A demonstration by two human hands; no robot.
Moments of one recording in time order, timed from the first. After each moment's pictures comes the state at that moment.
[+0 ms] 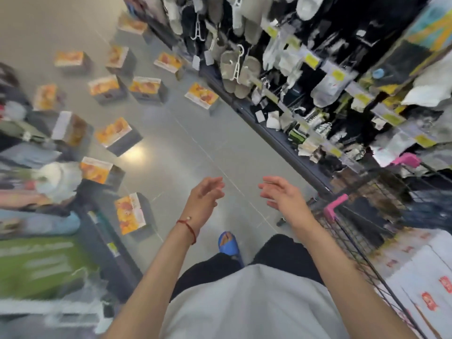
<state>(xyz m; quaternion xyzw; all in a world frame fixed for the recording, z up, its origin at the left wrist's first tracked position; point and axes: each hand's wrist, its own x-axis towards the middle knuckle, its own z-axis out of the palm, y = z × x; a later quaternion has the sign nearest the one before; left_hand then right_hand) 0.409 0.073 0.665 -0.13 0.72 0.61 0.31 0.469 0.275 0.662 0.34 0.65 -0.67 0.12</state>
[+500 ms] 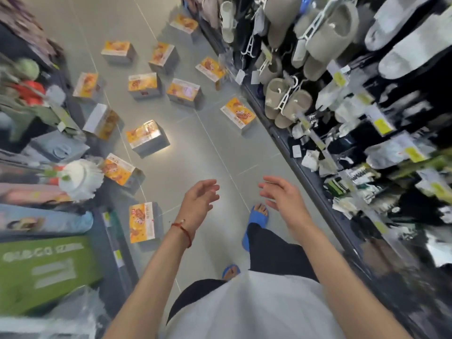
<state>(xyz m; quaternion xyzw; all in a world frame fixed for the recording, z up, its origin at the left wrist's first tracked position) 0.213 0.042 0.654 -0.25 0.71 0.62 0.22 0.220 0.255 0.646 0.28 0.66 -0.67 0.19</state>
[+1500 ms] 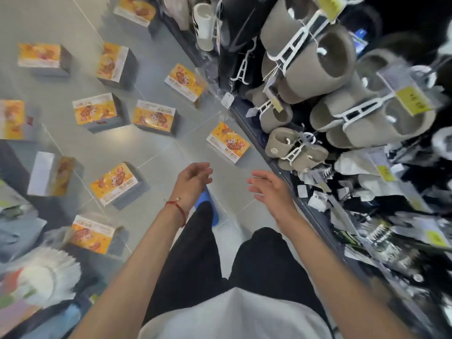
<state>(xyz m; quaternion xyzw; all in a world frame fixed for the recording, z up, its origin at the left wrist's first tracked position) -0.301 0.001 0.580 -0.26 0.70 0.59 0.32 -0.240 0.190 0.595 0.39 0.65 -0.61 0.21</state>
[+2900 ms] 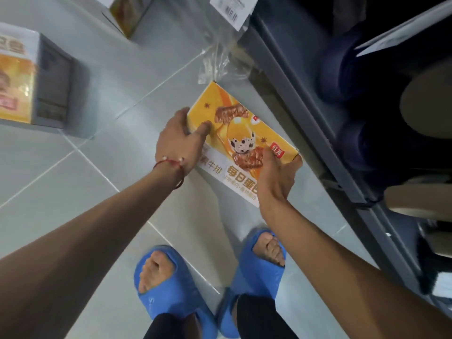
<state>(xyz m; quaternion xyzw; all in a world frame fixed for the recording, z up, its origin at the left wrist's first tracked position) -0.563 0.078 -0.092 -0.14 0.84 0.42 0.31 -0.466 0.218 -0.094 0.64 0.62 -0.45 0.02</state>
